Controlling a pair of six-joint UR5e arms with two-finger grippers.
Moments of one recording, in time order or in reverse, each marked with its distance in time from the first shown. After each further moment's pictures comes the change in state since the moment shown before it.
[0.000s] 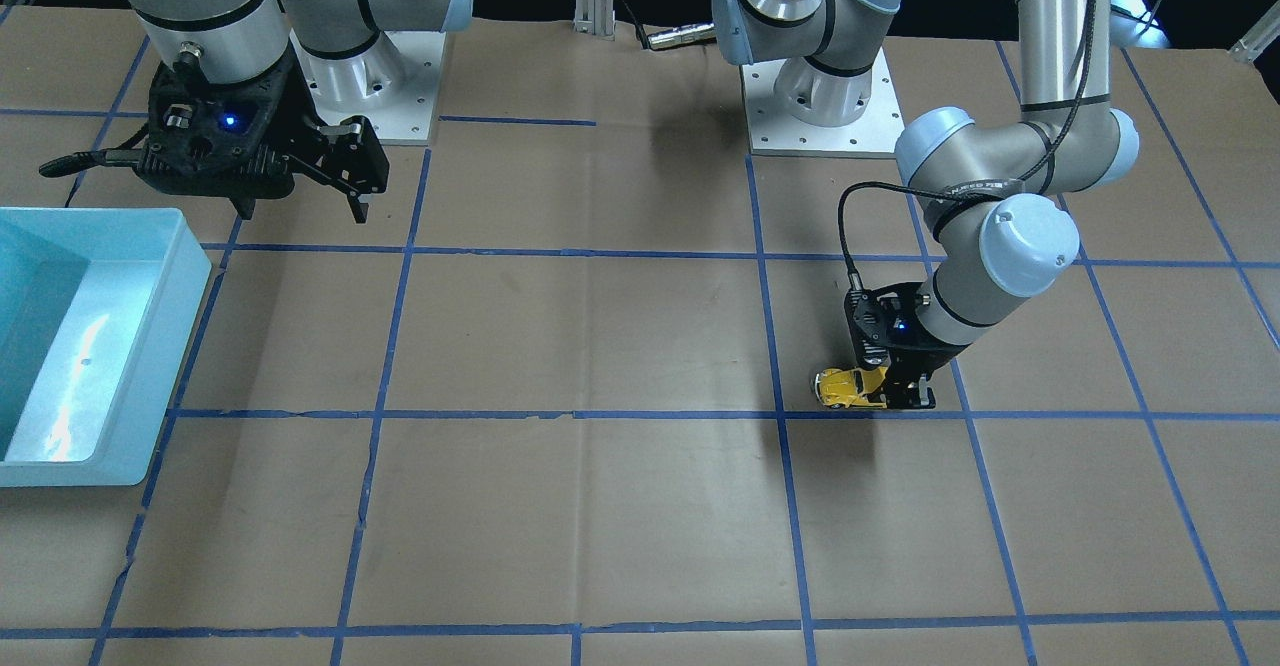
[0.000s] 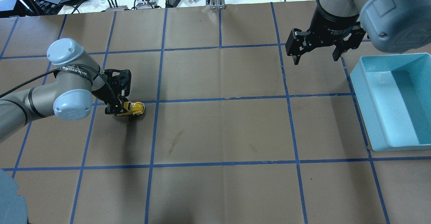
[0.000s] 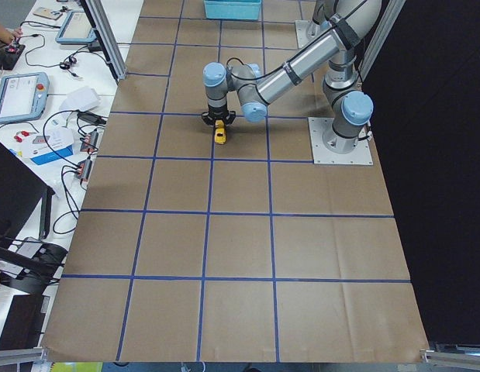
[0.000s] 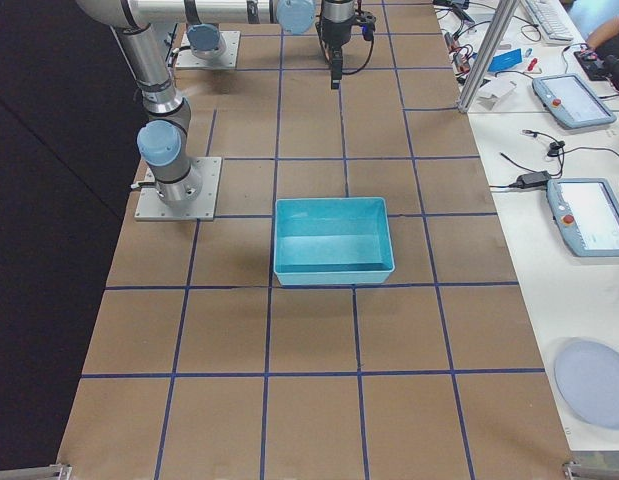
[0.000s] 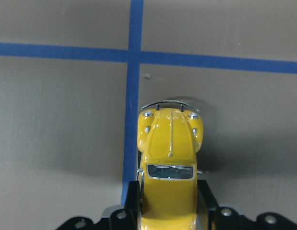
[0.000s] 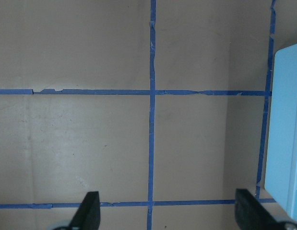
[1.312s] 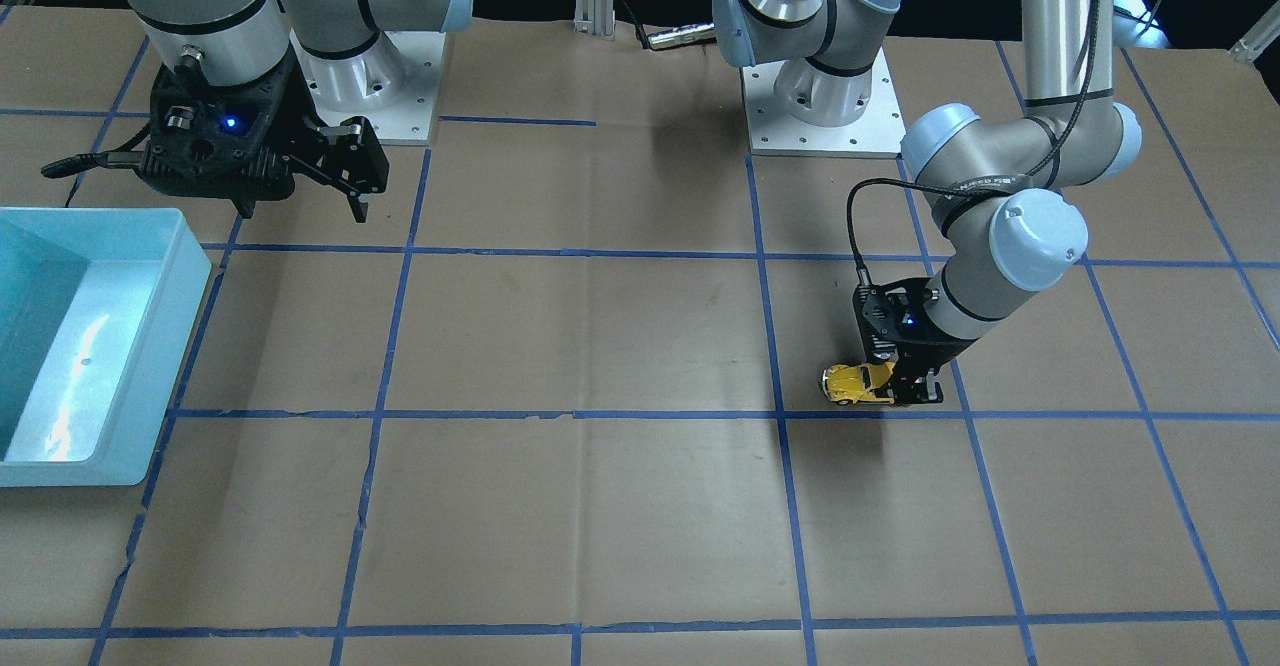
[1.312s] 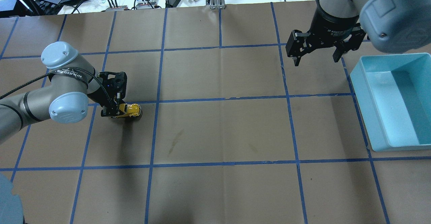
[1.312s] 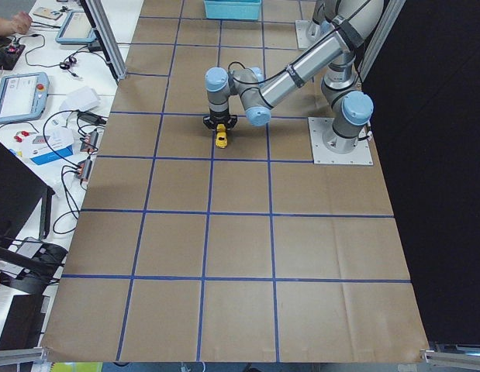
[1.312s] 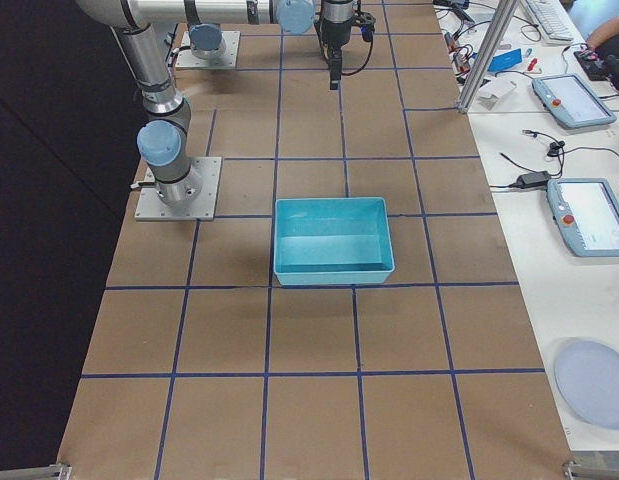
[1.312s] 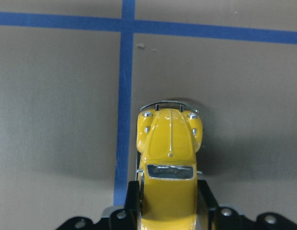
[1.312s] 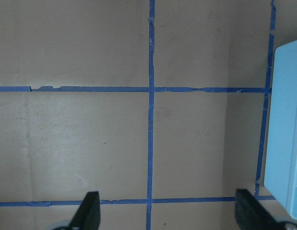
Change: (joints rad) left arm 0.018 0.011 -0.021 0.009 0.001 0.015; right arm -0.001 0.000 0.003 0.008 -0.003 0.000
